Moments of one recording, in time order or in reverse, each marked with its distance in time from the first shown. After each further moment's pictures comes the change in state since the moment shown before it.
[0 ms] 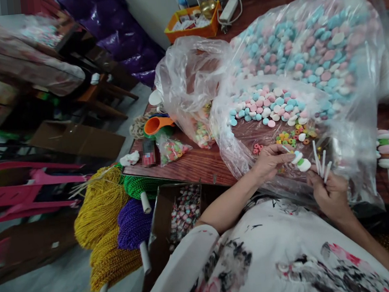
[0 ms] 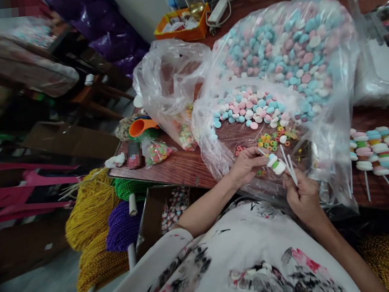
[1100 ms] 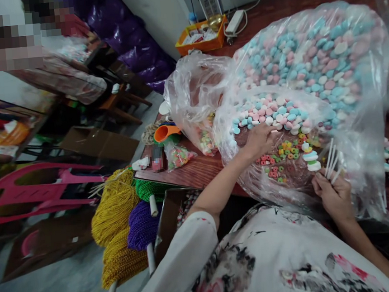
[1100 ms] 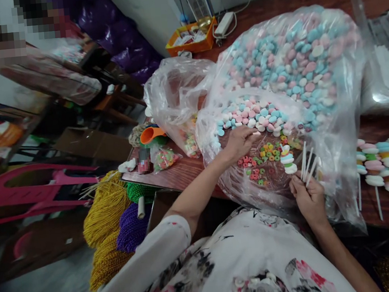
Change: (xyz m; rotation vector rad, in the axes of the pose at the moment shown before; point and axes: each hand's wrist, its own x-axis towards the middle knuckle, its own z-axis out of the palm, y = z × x) left_hand 0.066 0.071 -0.029 1.578 0.084 0.612; right_hand 0.009 0.023 0.015 0.492 0.044 0.405
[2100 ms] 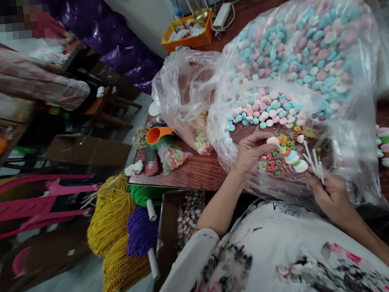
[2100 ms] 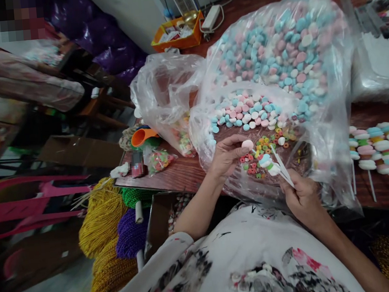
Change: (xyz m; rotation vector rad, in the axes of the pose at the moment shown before) left_hand -0.055 0.032 -0.010 -1.298 0.091 -0.382; right_hand -0.017 -0.024 -0.006 -0.371 -0.183 -0.309
